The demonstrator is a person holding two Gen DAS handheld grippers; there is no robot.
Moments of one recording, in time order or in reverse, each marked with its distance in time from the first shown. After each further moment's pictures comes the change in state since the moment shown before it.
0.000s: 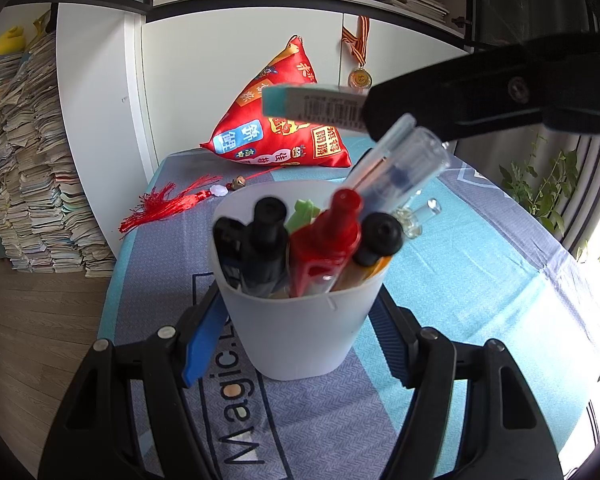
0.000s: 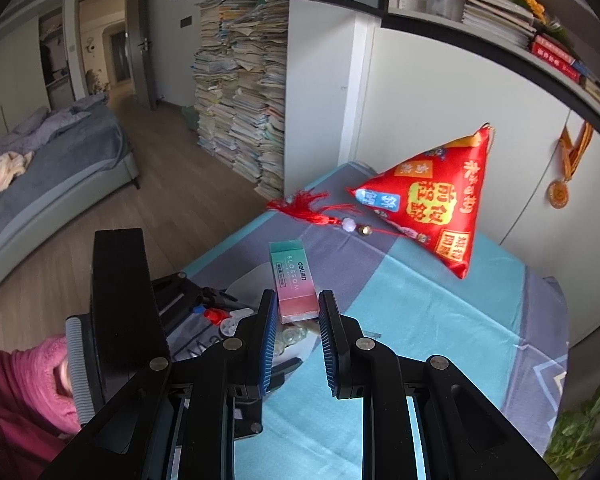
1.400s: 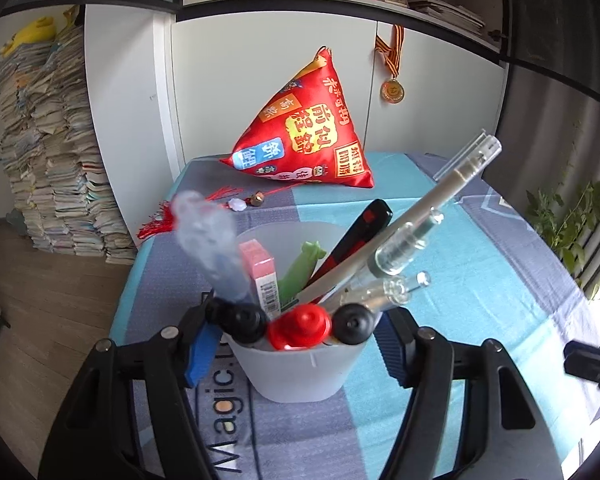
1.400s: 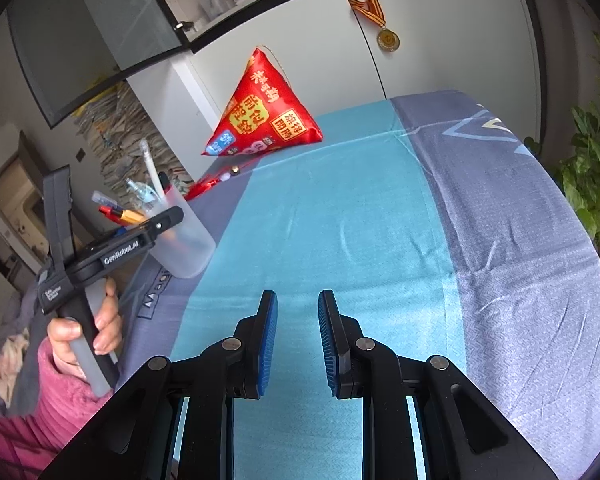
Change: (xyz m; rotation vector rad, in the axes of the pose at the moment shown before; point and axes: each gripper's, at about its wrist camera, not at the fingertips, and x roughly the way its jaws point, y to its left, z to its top) left arm 0.004 -0.014 0.031 -0.095 0.006 0.104; right arm -0.055 -0.077 -0.211 0.651 -0.157 -0.055
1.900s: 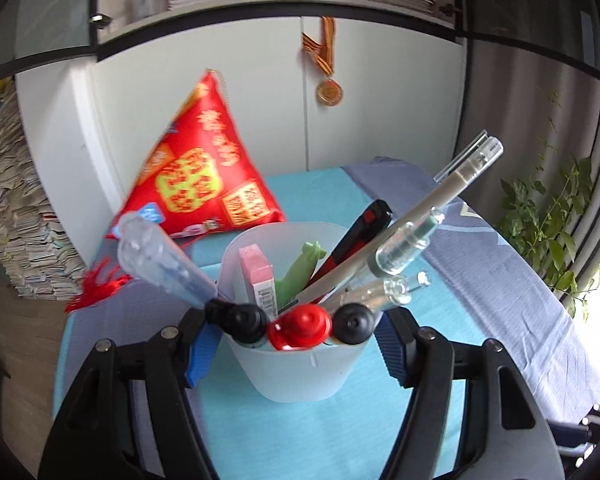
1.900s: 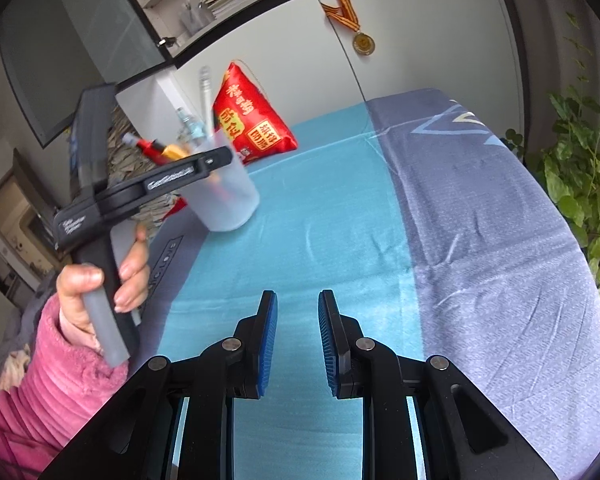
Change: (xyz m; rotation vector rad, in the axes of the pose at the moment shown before) left arm 0.045 -0.108 0.049 0.147 0.002 -0.062; right arm -0.014 -0.030 -0.002 0.053 -0.031 -0.021
